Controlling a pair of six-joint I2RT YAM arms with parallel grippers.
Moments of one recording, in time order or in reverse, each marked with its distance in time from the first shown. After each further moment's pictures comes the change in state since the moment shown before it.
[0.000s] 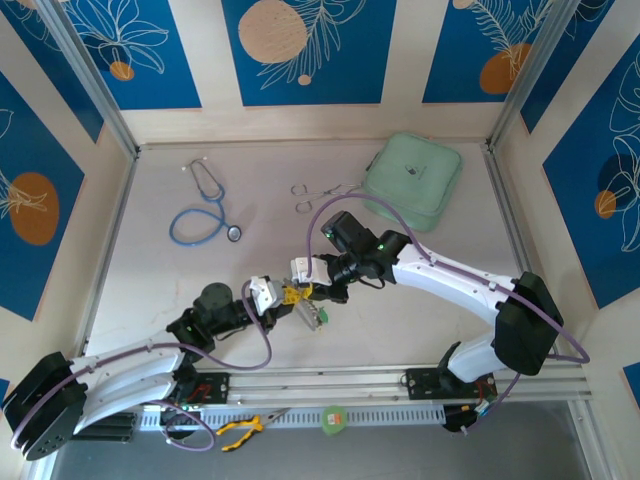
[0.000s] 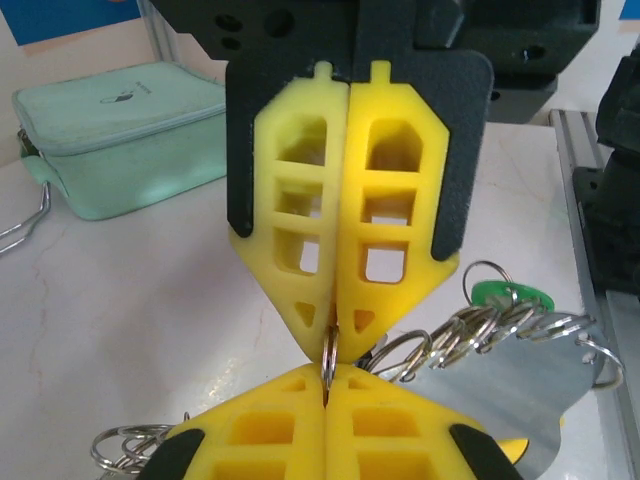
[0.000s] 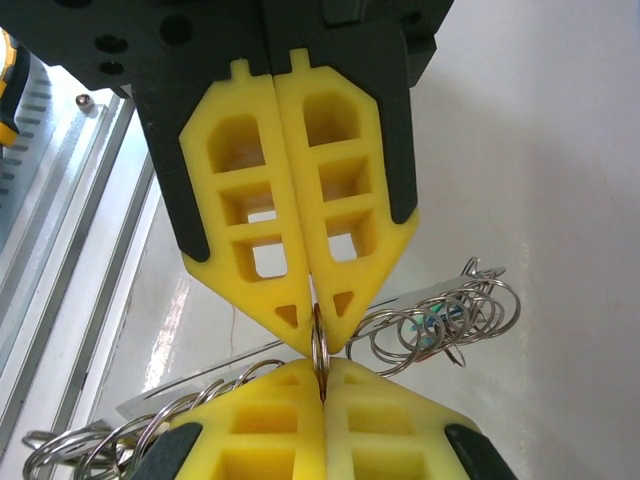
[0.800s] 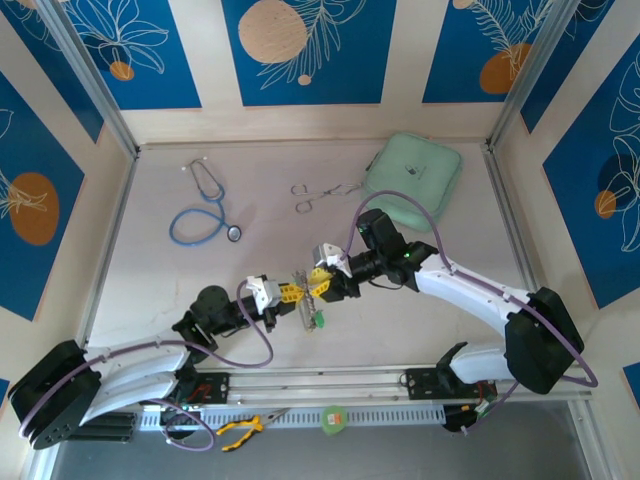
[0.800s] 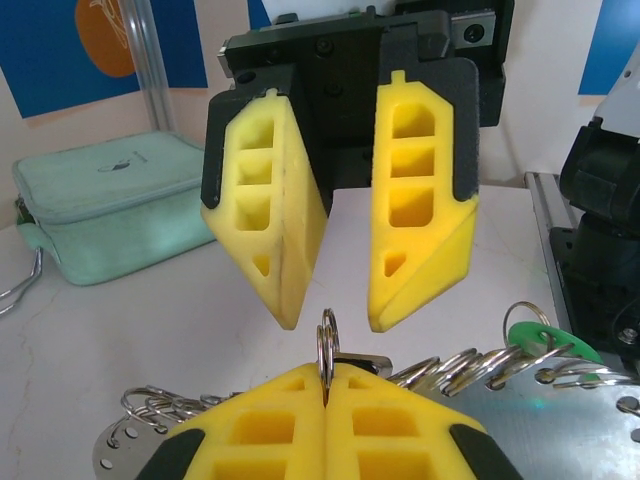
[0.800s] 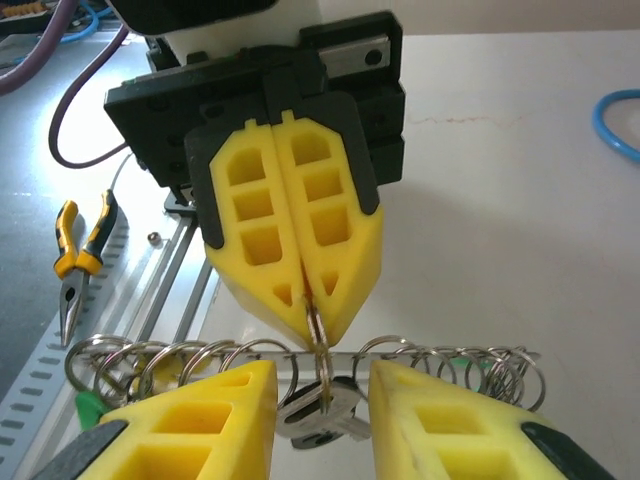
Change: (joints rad) left arm 0.004 0.094 -0.038 0.276 0.041 -0.054; right arm -0.176 -0.122 -0.248 0.364 -0.379 0.179
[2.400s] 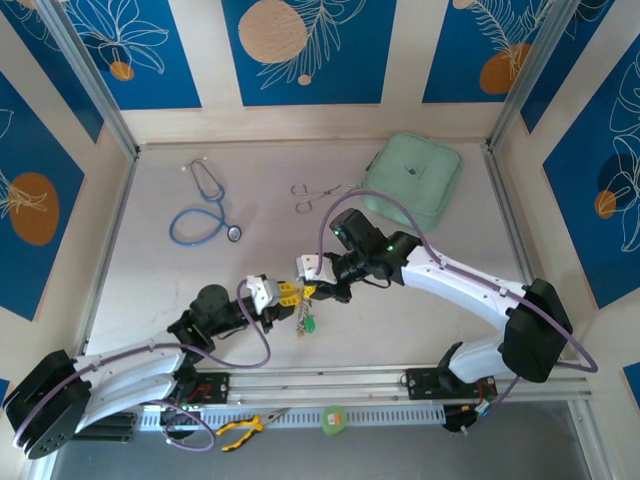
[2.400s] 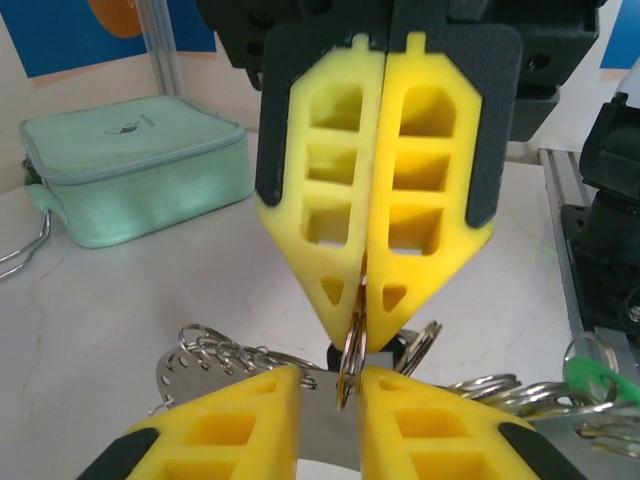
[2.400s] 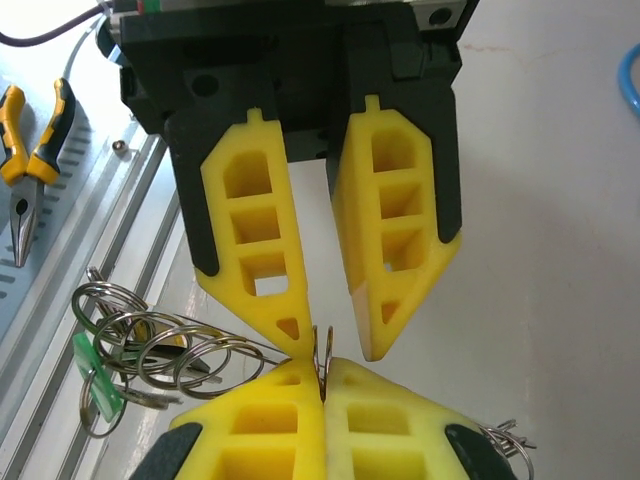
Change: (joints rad) left arm 0.005 -0.071 0.015 -0.161 -0.016 0.009; right arm 0.150 0.072 0.218 -0.329 0.287 -0.192
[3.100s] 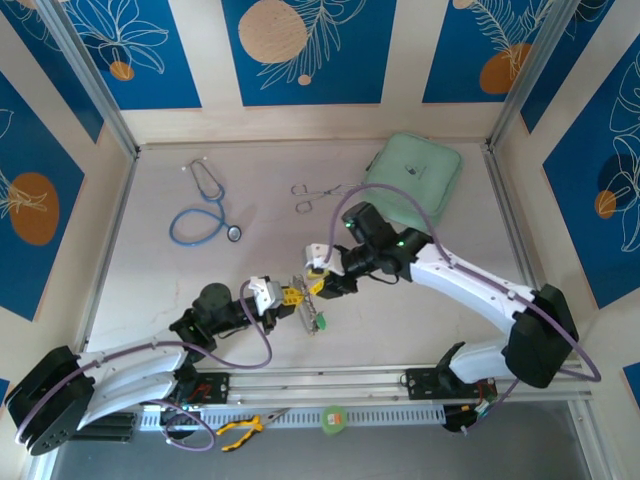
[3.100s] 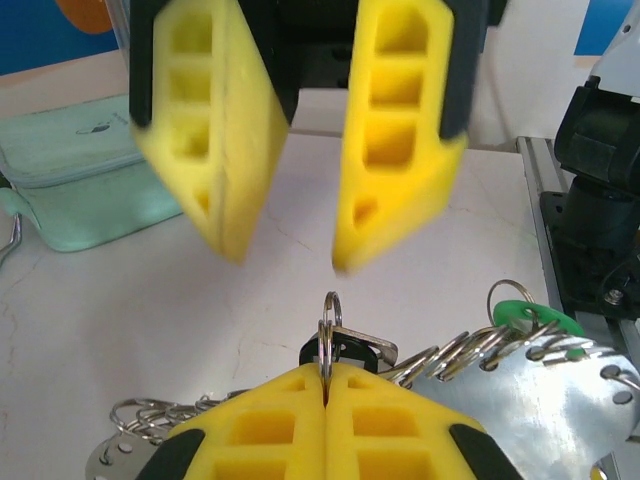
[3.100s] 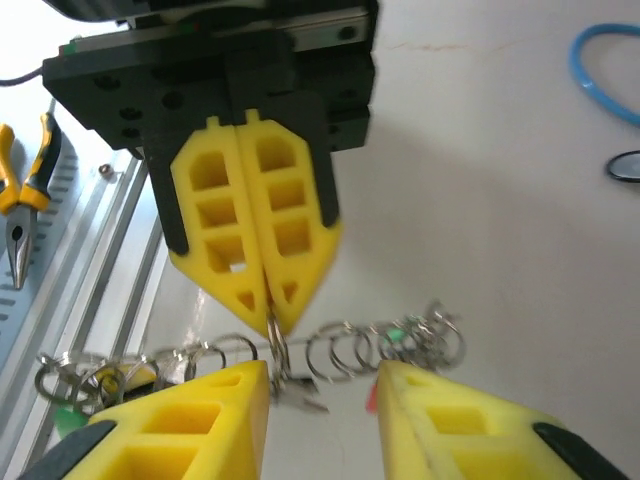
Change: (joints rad) left arm 0.000 0.032 0.009 0.011 0.041 0.021; right arm -0.105 -0.066 -0.042 0.030 -0.068 0.082
